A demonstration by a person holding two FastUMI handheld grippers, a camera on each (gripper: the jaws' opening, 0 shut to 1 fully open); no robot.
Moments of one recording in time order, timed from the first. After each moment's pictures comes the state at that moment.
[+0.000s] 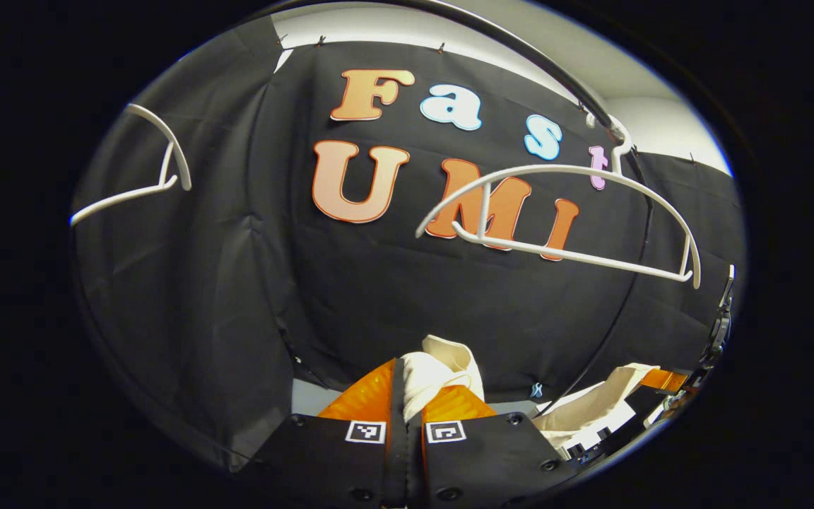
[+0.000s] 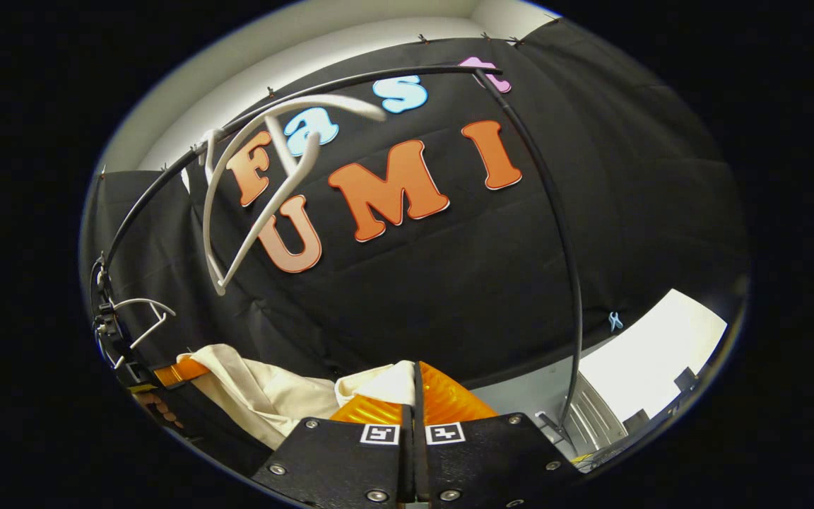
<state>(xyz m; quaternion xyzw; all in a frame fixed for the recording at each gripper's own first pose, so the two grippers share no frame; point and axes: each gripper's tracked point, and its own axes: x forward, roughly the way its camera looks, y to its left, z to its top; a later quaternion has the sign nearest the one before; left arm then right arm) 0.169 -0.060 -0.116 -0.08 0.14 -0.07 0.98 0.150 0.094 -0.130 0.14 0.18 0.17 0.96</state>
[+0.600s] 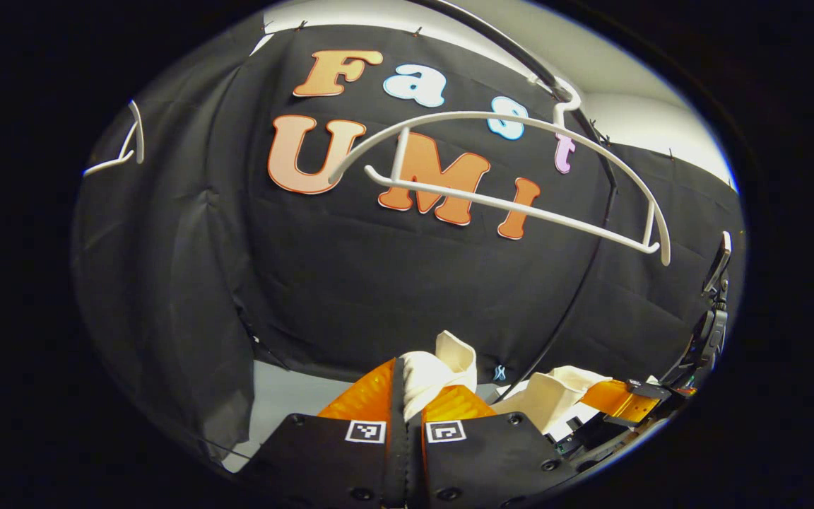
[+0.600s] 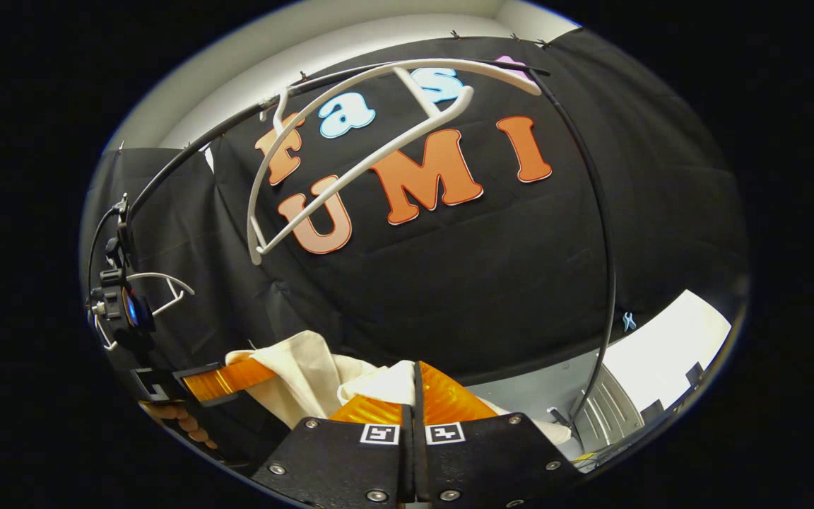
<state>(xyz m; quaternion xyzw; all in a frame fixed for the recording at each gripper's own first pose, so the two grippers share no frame) 0.155 -0.136 -0.144 -0.09 0.18 -0.15 0.97 0.110 0.171 -0.142 0.12 0.19 0.20 0.95</state>
